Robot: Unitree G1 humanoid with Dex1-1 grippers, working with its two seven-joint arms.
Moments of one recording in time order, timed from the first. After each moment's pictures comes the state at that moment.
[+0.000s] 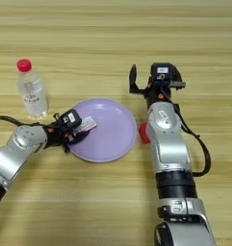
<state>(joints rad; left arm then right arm) -0.36 0.21 -0.41 0.24 0.14 0.31 -0.58 -0.39 -0.08 -0.10 0.13 0.01 0.13 -0.07</state>
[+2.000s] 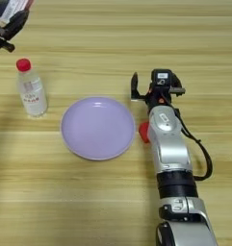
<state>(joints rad) -0.60 0.37 0.17 -0.29 -0.14 0.66 -0.44 -0.39 -0.09 -0.11 0.21 0.01 0.14 -0.07</state>
